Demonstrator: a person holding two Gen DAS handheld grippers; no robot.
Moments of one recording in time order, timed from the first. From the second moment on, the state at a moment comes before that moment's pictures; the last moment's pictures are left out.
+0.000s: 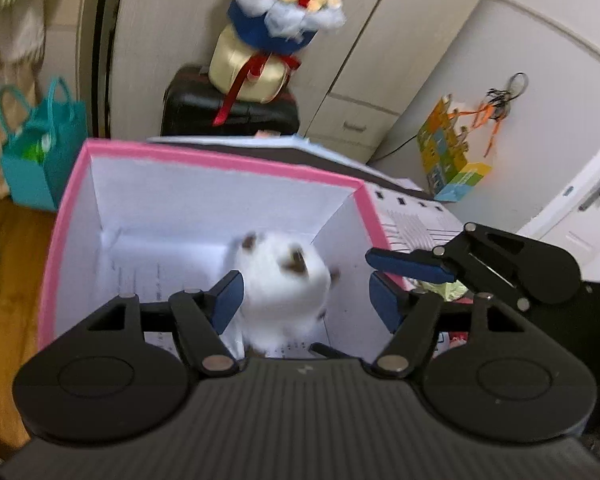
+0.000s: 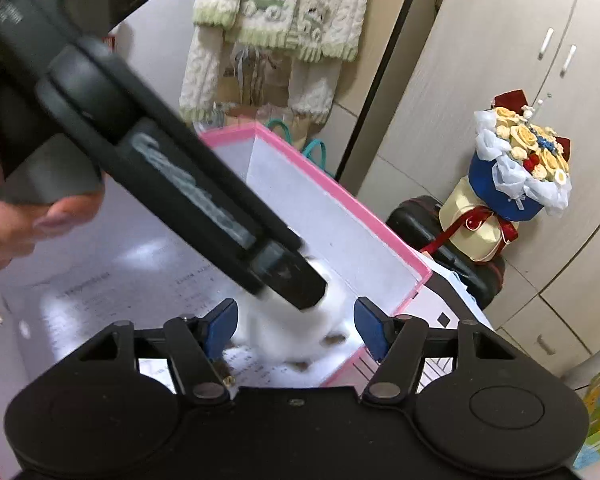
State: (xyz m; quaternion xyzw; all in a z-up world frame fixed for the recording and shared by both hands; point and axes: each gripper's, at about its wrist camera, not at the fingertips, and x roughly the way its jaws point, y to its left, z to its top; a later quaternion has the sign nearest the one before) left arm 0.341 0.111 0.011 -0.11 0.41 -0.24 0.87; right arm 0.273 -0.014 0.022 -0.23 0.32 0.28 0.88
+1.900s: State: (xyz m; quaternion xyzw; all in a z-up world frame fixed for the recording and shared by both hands) left arm 0.088 -0.053 0.023 0.16 0.27 -0.33 0.89; right arm 0.042 -0.224 0.024 -0.03 0.28 0.19 0.94
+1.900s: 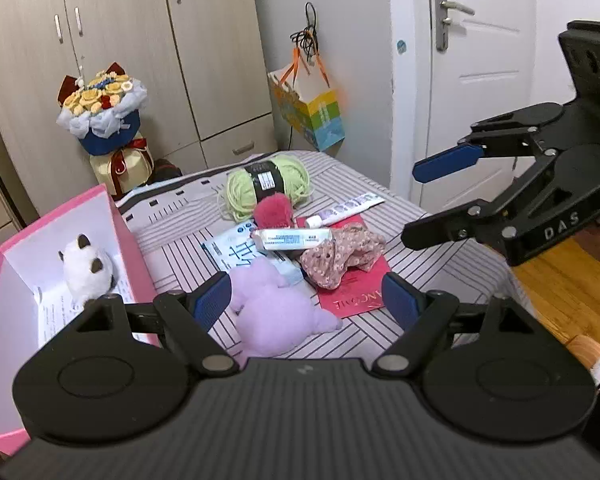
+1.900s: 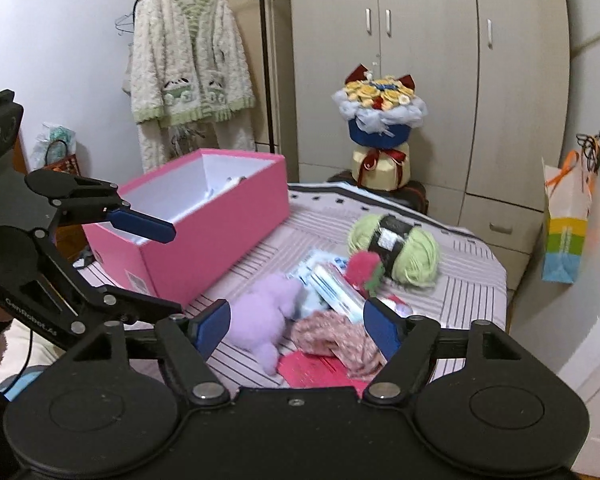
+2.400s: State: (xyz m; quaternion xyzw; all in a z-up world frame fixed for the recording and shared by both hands) left arm 0.154 -0.095 -0.011 0.10 0.28 -0.28 0.91; right arm 0.084 -0.252 -0.042 -0.01 0.31 0.17 0.94
